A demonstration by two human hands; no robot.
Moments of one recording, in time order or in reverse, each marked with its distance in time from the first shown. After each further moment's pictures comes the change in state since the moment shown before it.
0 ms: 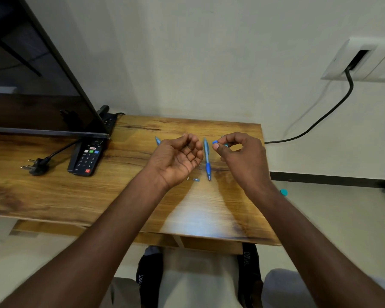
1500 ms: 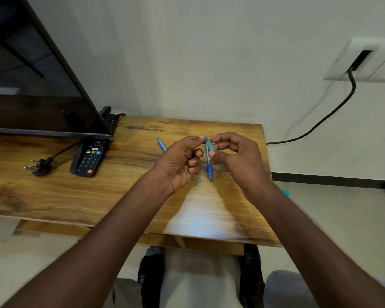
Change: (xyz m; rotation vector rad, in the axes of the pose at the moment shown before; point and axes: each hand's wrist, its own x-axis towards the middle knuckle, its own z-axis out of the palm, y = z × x) left_hand 0.004 -0.009 0.001 0.392 0.025 0.076; right_hand -0.009 -0.014 -0.001 0.275 -0.191 0.093
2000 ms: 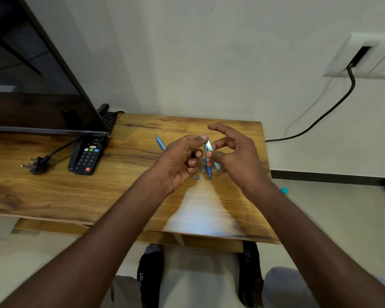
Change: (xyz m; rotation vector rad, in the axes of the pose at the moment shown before) left_hand 0.003 -0.005 -0.001 0.103 0.011 0.013; right_hand 0.001 0.003 0.001 -0.076 -0.045 -0.075
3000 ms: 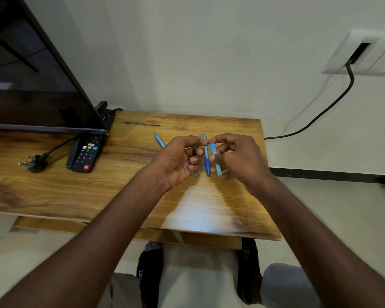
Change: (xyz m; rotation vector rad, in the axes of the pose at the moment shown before) left_hand -0.006 0.006 0.002 -0.043 -0.038 -0.093; right_hand 0.001 -0.001 -0.008 -0.149 0.003 0.176
